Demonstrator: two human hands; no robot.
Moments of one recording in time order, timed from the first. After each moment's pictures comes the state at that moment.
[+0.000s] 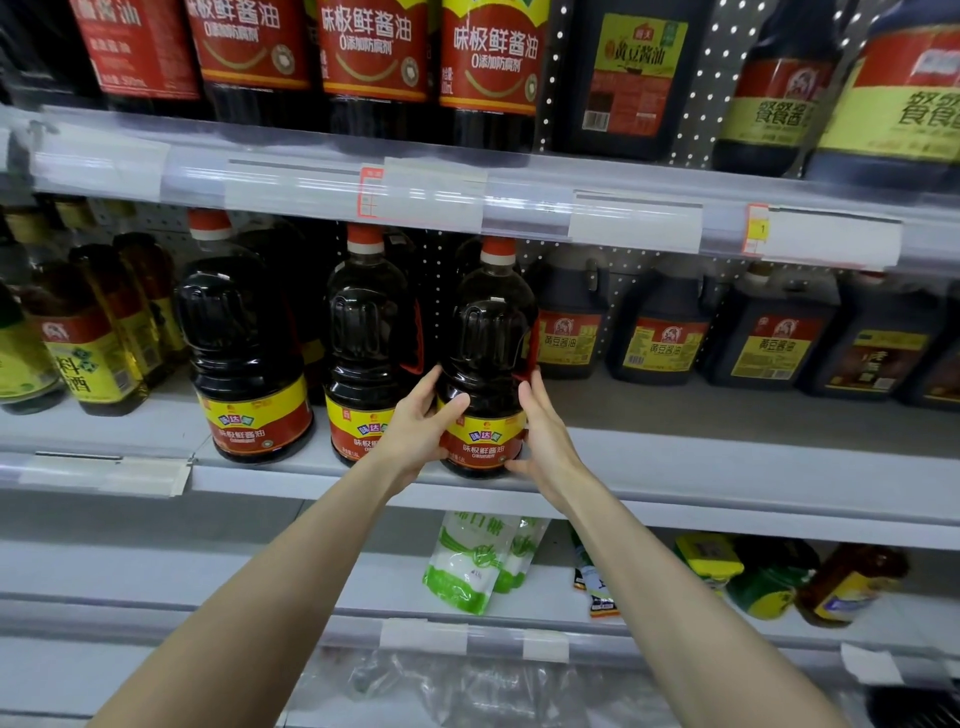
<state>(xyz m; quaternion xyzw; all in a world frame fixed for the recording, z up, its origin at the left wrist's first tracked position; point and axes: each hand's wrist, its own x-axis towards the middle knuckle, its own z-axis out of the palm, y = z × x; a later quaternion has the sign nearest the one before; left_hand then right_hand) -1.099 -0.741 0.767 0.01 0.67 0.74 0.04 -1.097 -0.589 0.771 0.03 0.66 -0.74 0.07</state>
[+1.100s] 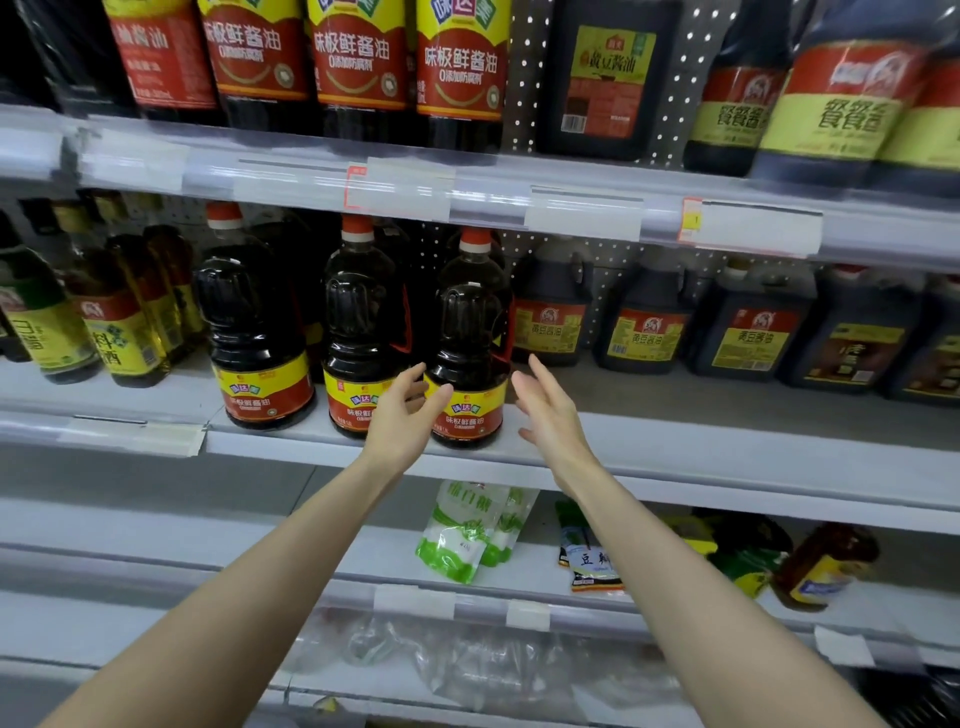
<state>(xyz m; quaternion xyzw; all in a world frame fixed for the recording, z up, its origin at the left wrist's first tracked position) -1.048 -0.723 0.774 -0.03 0.77 0.63 -0.10 -1.056 -0.553 0.788 -0.01 0.73 -0.68 -0.01</state>
